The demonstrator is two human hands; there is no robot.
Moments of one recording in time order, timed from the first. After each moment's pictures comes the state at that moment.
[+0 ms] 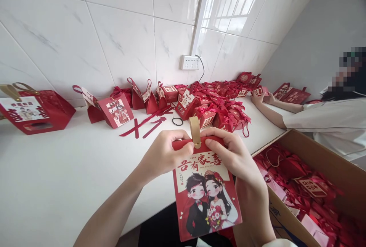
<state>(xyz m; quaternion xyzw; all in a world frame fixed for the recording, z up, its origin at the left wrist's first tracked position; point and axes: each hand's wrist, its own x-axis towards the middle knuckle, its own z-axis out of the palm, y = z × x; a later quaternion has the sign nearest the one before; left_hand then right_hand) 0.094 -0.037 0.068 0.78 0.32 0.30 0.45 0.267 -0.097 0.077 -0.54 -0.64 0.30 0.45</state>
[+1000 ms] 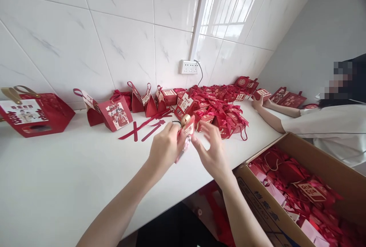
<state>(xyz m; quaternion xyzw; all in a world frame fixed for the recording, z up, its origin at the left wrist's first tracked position) 0.118 -0.015 0.031 0.81 0.42 0.41 0.02 0.249 -0.073 0.032 -0.59 -0.60 0.15 0.52</state>
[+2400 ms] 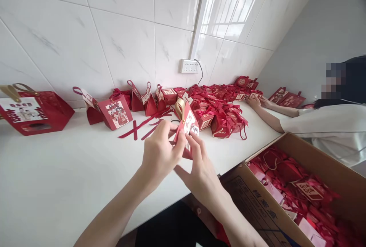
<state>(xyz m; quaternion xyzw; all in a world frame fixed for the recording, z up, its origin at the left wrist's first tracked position) 0.107 -0.041 0.046 0.74 0.40 0.53 0.13 0.226 -0.097 0.011 -0.56 -0.70 0.05 0.45</state>
